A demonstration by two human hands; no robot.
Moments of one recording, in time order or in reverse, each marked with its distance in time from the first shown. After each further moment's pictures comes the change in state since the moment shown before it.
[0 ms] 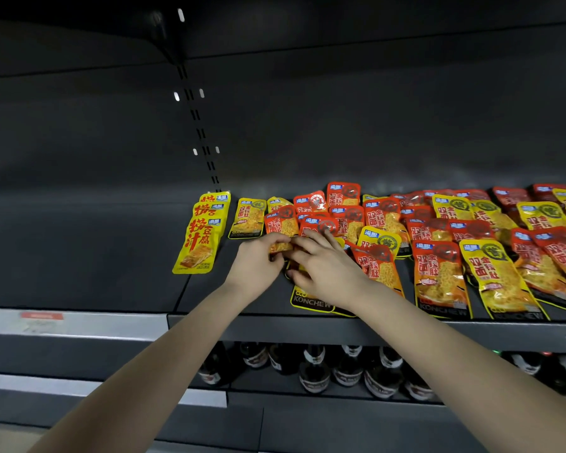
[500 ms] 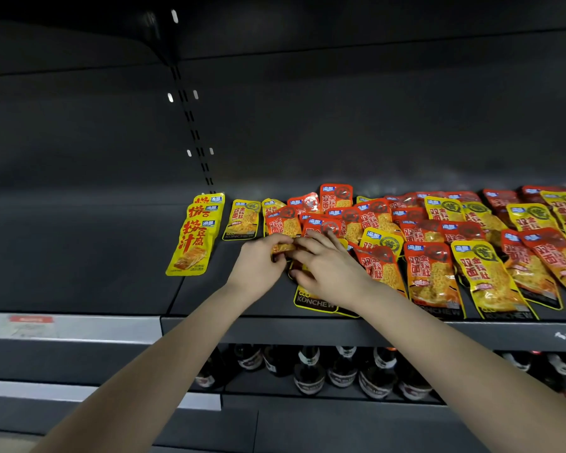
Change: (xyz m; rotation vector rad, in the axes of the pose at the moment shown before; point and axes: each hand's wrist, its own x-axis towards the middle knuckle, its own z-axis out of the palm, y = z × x) left_hand 0.003 0.009 0.005 -0.021 -0.023 0.038; right_hand -0.007 0.010 -0.004 0.013 0.001 0.022
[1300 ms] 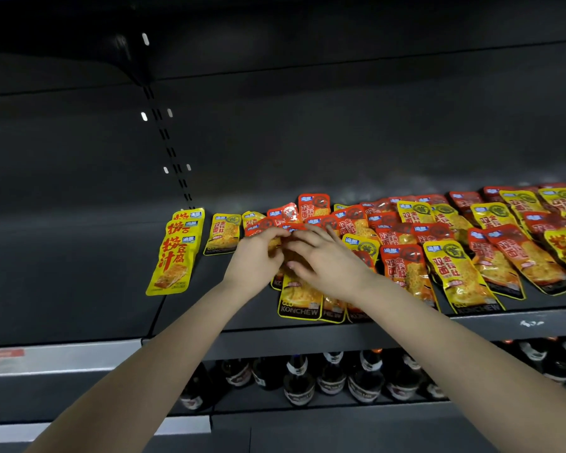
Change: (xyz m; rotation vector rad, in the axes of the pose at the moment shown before) left_hand 0.021 0.024 0.001 0.002 0.029 0.078; right_hand -0.007 0.014 -0.031 -0.005 0.038 0.082
